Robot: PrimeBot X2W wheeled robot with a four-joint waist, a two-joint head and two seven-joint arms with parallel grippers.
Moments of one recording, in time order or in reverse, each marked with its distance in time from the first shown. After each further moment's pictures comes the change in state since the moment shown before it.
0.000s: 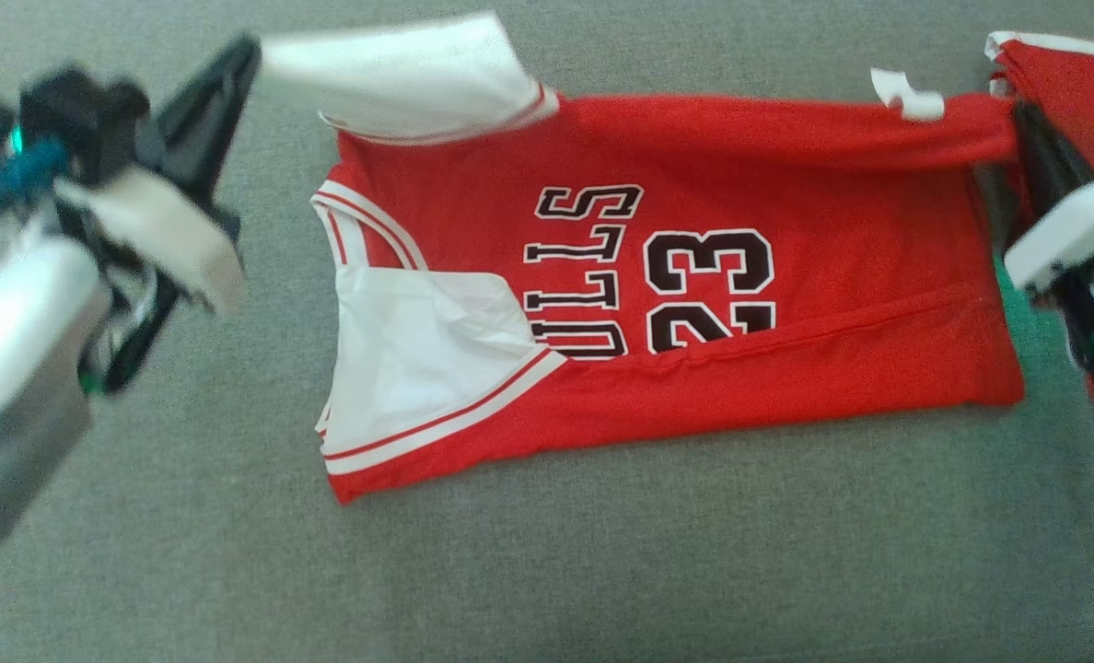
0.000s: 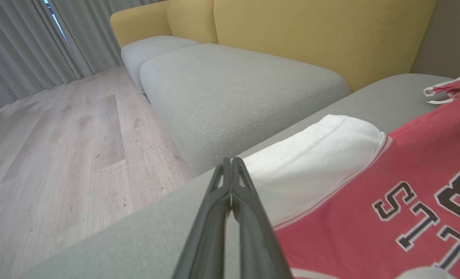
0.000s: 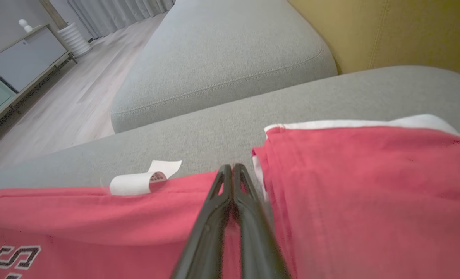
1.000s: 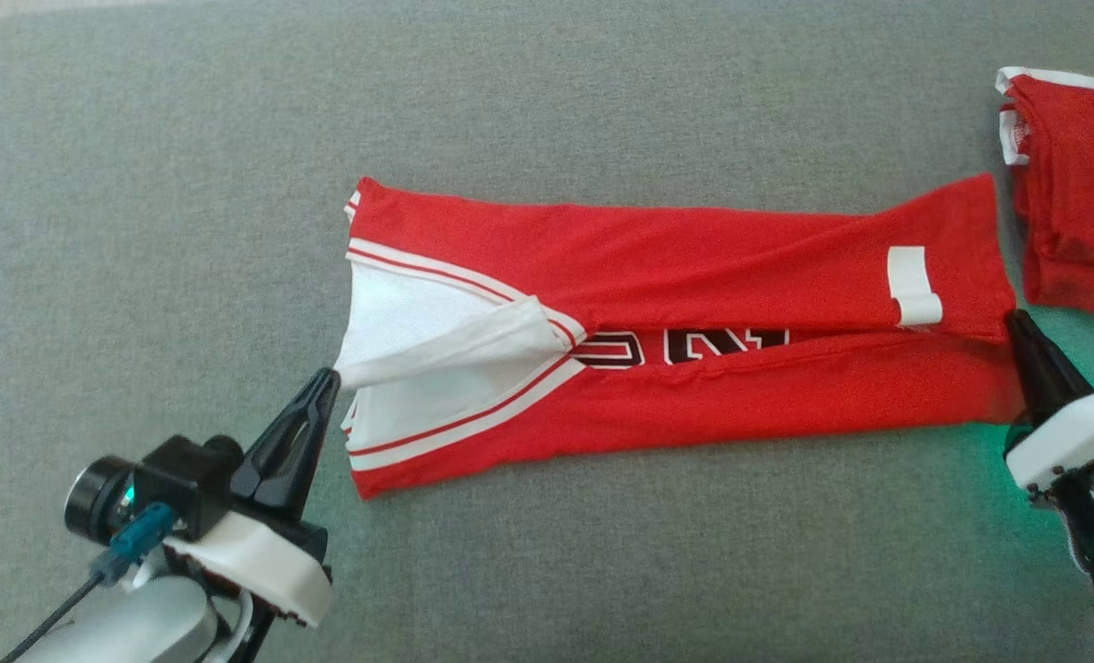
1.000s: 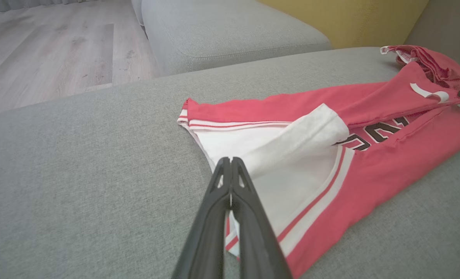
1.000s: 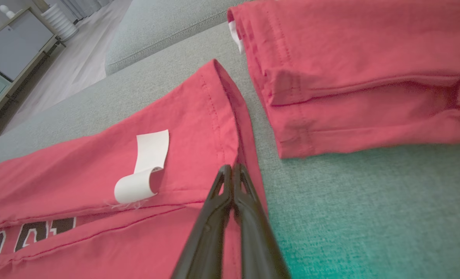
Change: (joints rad) left arm 0.524 0.128 -0.058 -0.481 -0.071 0.372 -0.112; right arm 0.505 0.067 -0.291 -0.348 -0.093 0.000 0.100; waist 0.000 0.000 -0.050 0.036
